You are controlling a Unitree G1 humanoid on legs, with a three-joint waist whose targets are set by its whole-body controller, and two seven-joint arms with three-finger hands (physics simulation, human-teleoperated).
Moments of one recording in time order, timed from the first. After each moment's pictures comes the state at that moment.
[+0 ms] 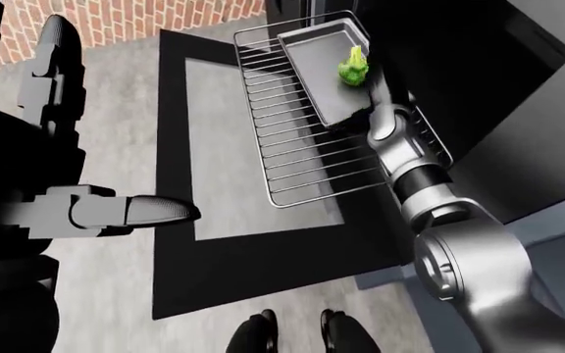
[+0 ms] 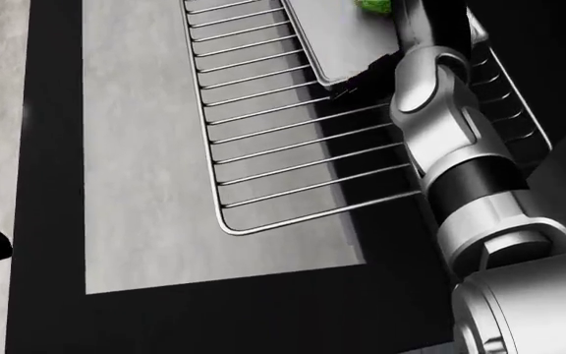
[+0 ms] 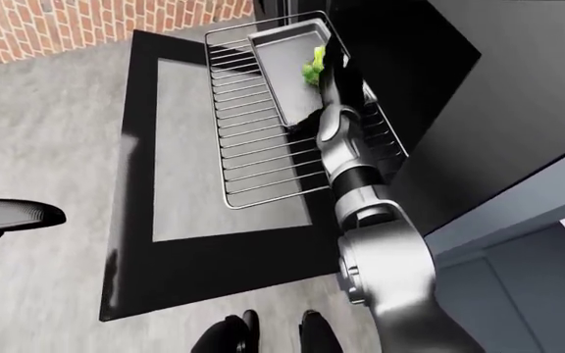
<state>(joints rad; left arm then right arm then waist) -0.35 0.74 0.44 -1.04 -1.13 0.70 0.67 -1.28 -0.21 -0.02 1.21 -0.59 0.06 -0.30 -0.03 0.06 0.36</state>
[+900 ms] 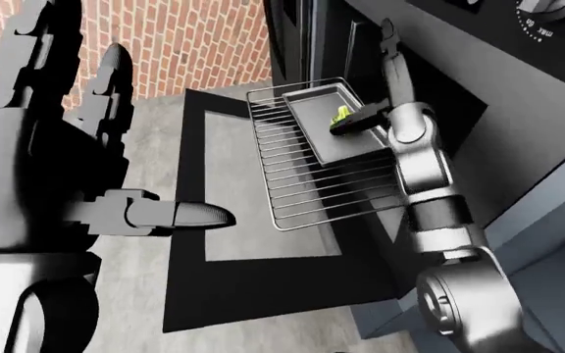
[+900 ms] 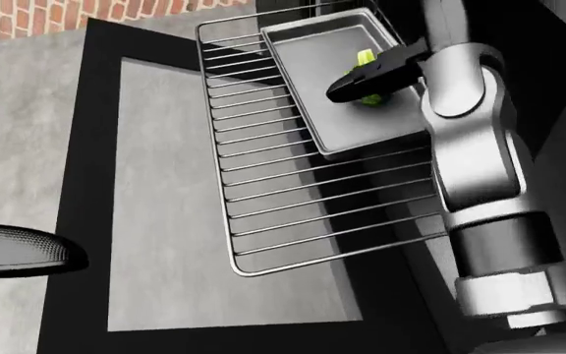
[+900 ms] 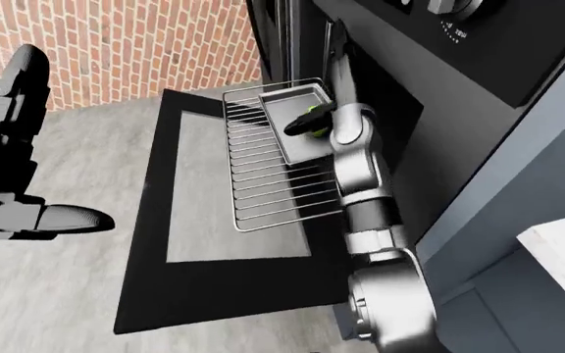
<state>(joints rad) -0.41 0.66 0.33 -1.04 -1.09 0.80 0.67 -1.00 -0.21 -0.06 0.51 -0.47 0.29 -0.04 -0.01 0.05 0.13</state>
